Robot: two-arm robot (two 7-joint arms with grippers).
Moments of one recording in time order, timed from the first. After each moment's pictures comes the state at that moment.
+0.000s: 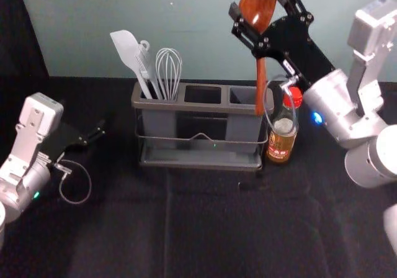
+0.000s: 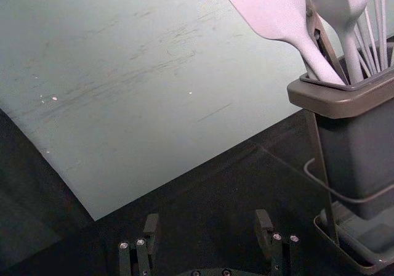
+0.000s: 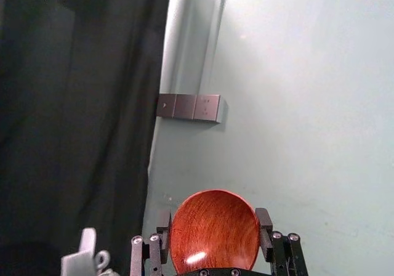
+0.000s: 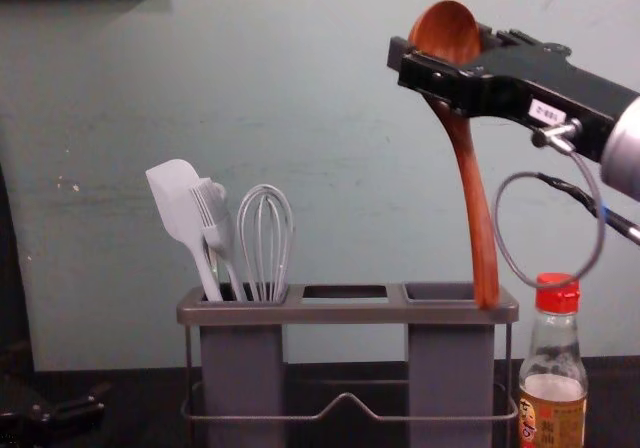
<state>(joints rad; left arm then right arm) -0.20 0.60 0.45 -1.41 -0.25 -0.12 0.03 0.32 0.21 -0.27 -1.57 0.19 -0.24 0.33</state>
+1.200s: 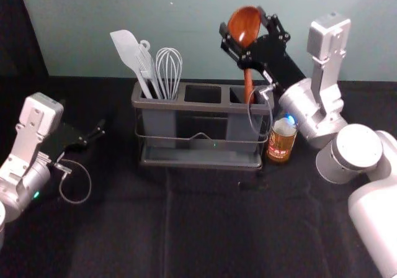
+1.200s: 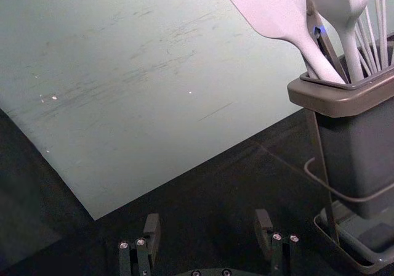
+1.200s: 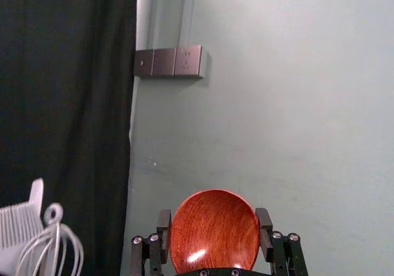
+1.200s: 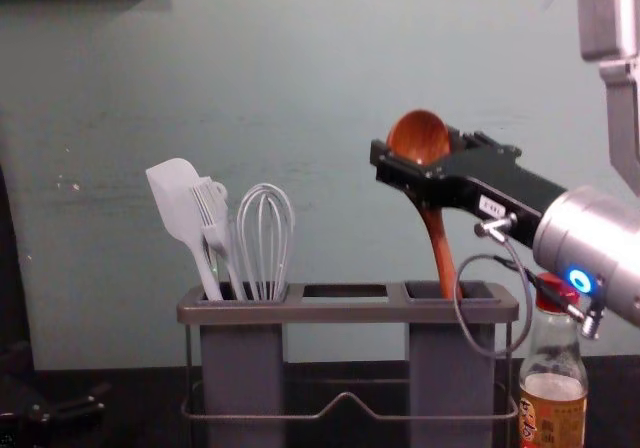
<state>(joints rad) -0.20 0.60 0.45 -1.41 -0.25 -0.12 0.03 0.46 0.12 -0.29 -1.22 0.15 -0.32 0.31</state>
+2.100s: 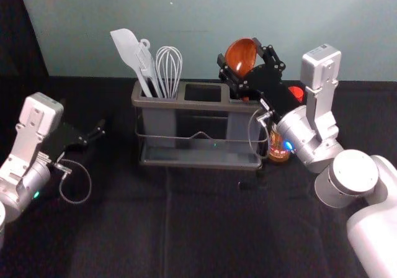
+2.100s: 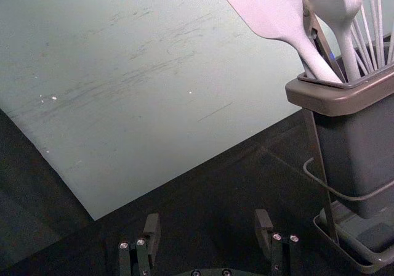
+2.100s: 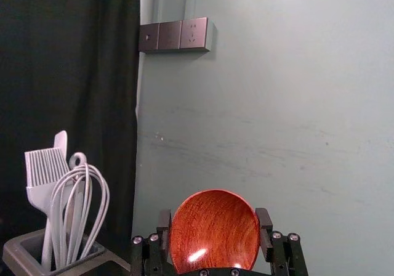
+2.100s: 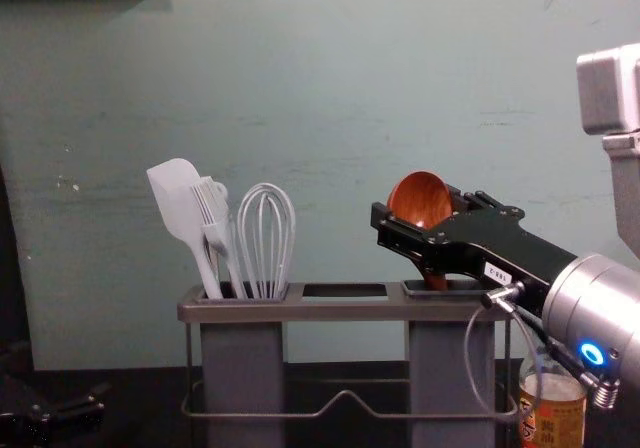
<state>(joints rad) -0.20 0.60 0.45 -1.41 -0.25 -0.12 0.03 0.39 0.12 -0.29 -1.21 0.13 -0.34 0.31</state>
